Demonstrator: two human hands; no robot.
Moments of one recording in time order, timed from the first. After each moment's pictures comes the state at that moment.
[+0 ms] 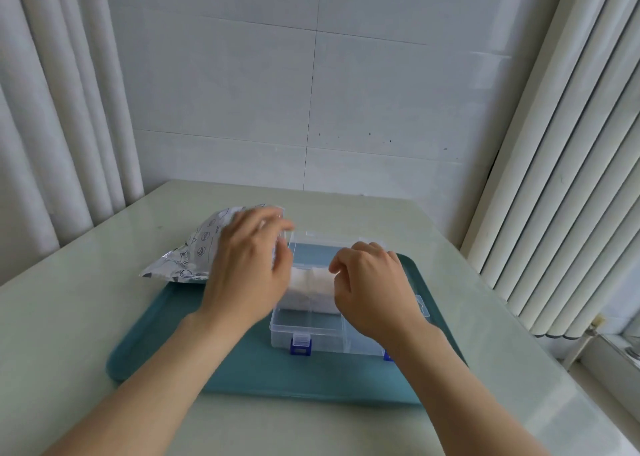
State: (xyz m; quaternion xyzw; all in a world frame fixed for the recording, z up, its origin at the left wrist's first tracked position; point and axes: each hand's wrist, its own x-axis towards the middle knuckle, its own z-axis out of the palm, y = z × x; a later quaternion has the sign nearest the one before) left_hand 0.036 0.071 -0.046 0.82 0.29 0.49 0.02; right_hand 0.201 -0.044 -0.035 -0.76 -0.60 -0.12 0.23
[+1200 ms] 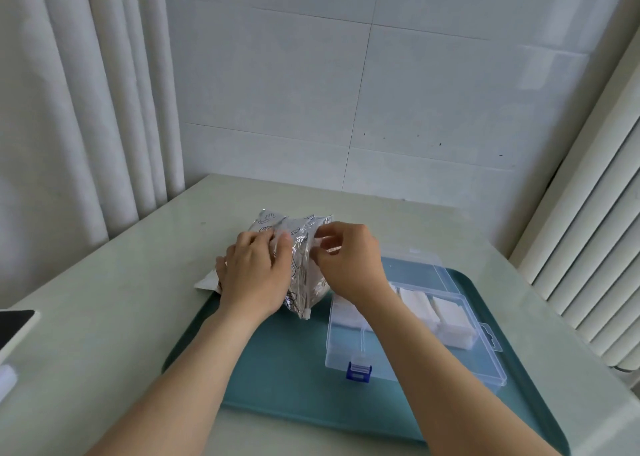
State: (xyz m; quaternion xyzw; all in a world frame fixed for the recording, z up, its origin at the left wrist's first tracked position) left_hand 0.006 0.130 -0.070 0.74 0.53 0.35 0.22; right_hand 0.145 0.068 -0.028 -0.72 -0.52 0.10 0.45
